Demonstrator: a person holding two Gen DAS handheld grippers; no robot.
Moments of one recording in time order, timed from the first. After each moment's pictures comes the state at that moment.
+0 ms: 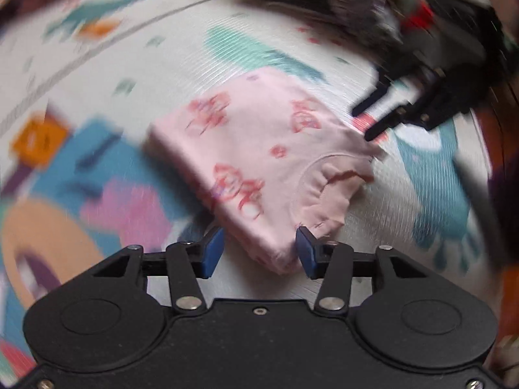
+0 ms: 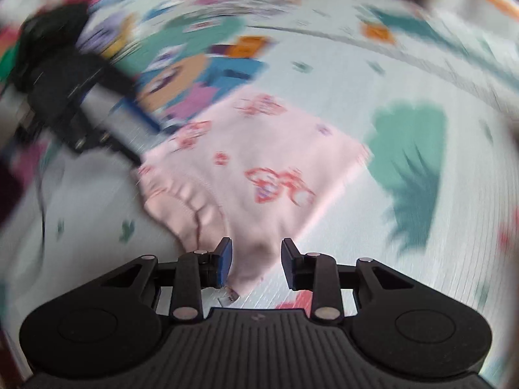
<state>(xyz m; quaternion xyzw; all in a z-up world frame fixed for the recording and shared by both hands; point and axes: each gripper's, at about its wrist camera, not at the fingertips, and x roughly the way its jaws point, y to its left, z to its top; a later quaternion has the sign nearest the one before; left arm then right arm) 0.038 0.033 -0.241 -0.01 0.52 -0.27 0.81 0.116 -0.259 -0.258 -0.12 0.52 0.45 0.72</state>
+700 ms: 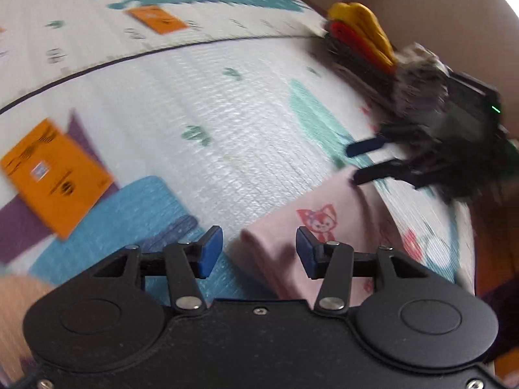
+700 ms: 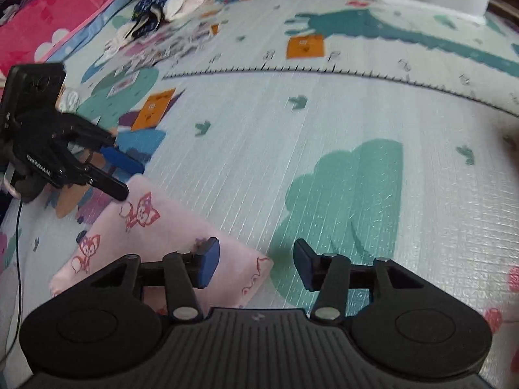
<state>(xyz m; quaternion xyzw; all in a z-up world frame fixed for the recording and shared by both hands) 0.169 0.072 -0.260 -0.11 0.49 -0.29 0.81 0.236 -0.230 -0.283 -0.09 0.49 0.45 0.74</state>
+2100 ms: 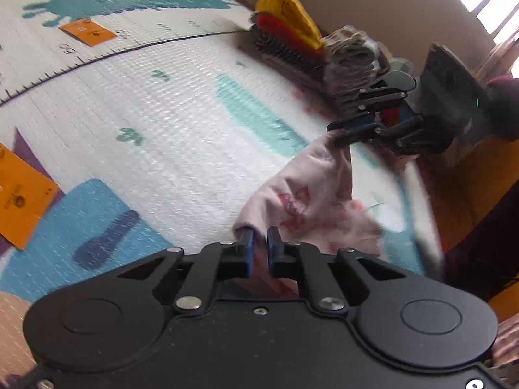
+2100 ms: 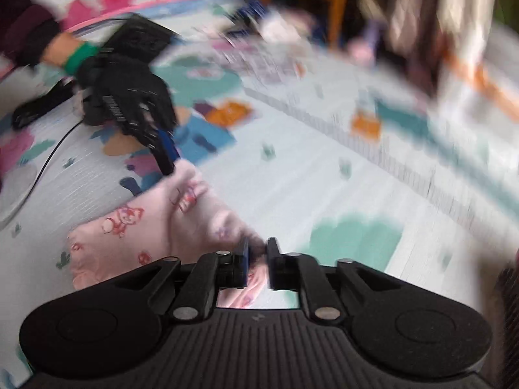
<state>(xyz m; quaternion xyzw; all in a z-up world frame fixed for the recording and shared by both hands) 0.147 0.065 -0.254 -0.10 0.47 -0.38 0.79 0.194 -0.249 -0.241 -0.19 0.39 0.50 0.74</state>
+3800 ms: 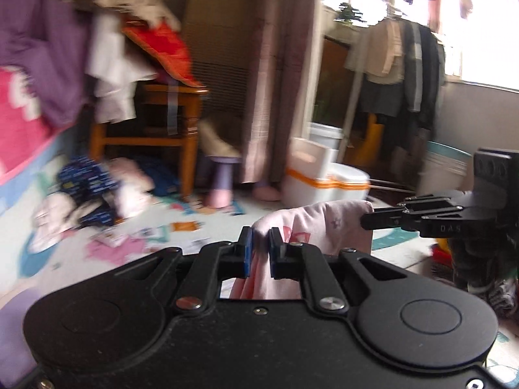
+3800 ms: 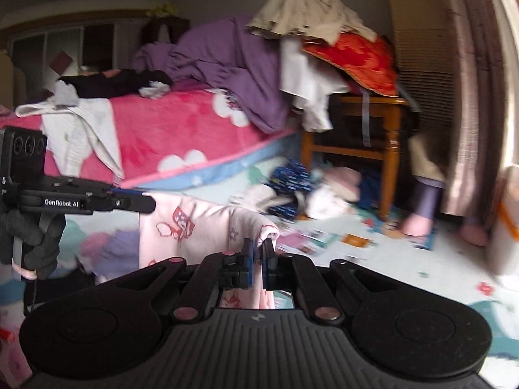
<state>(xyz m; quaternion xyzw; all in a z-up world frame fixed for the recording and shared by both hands) -0.059 0.227 -0.055 -0.10 0.13 0.08 0.98 0.149 0.013 -0.071 -0.06 0.15 0.62 0.76</state>
